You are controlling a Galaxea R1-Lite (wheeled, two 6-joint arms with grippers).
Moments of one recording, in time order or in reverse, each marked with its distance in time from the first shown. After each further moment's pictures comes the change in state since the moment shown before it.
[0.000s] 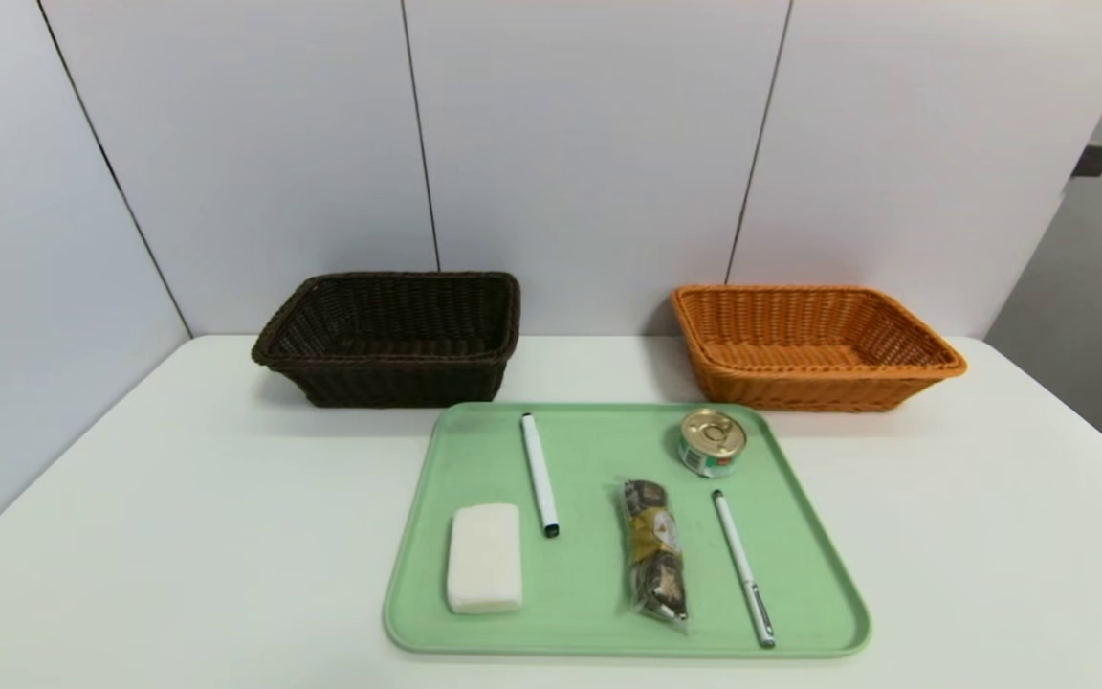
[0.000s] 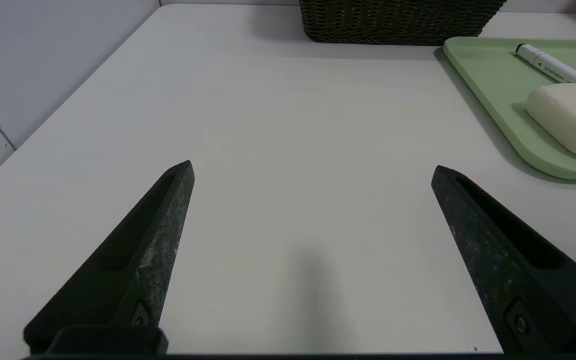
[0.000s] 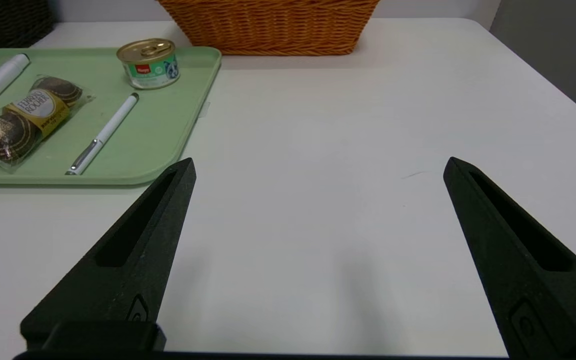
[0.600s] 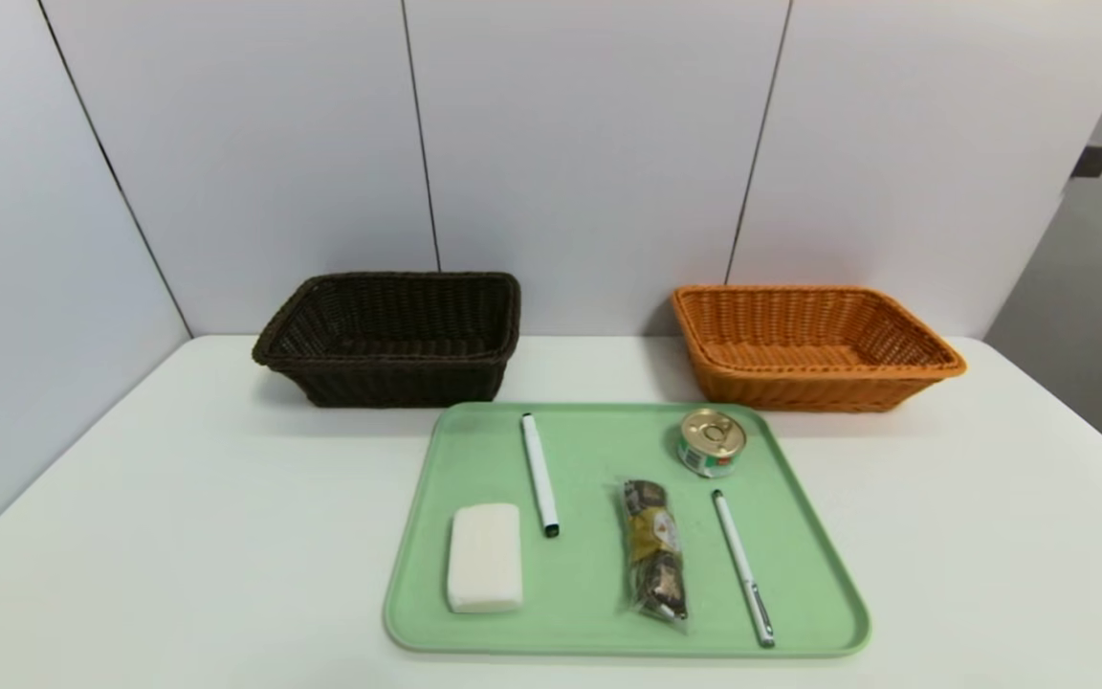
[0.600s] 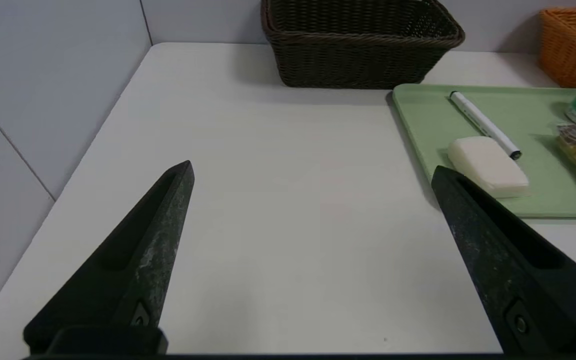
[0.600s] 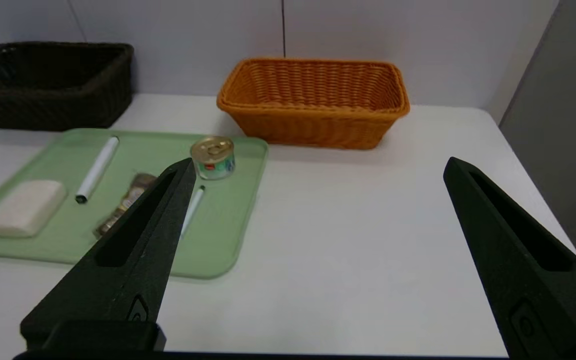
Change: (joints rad) left arm -0.002 0.211 -0.567 0.409 -0.057 -0.023; right arm 0.003 0.443 -0.671 0.222 0.106 0.012
